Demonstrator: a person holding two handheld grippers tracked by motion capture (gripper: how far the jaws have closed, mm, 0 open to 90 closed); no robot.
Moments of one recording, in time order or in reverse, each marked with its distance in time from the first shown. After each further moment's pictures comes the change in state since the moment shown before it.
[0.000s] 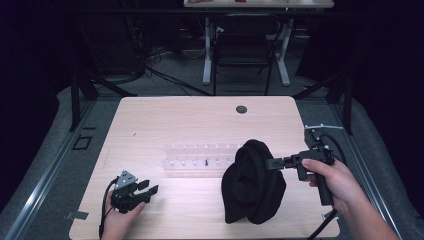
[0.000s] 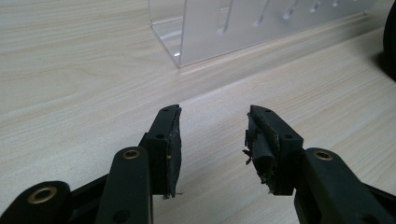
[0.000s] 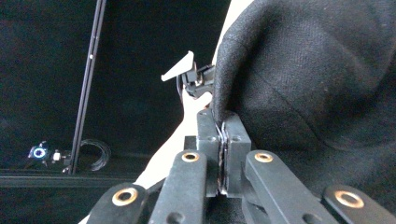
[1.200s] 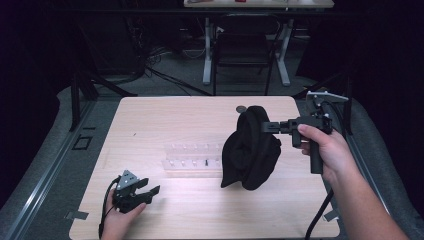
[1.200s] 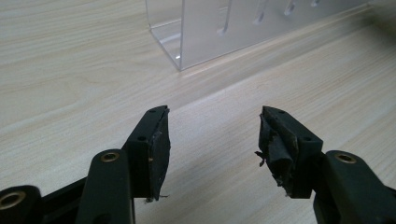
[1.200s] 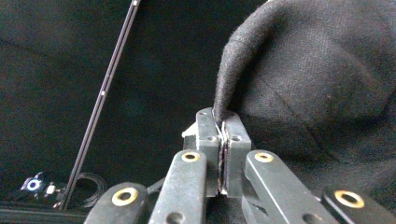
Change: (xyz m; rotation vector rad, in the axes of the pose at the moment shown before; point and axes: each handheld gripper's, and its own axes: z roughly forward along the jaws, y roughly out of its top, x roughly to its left) left arm 0.002 0.000 0.004 -0.002 -0.002 0.055; right arm 0.044 0.053 -0.004 -0.154 0.005 -0.068
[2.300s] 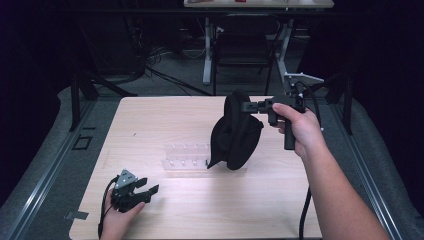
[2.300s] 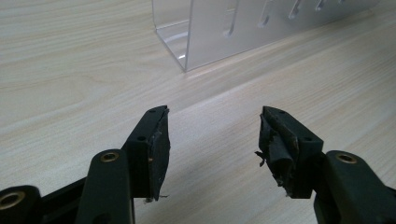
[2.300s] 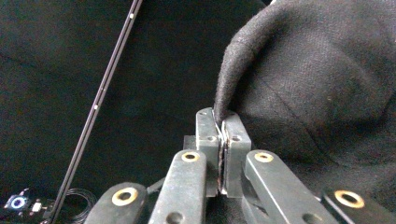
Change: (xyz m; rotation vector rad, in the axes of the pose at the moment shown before) left arm 0.004 0.000 -0.001 0.000 0.003 -0.017; right arm 0.004 0.045 0.048 -0.025 -0.012 -0.022
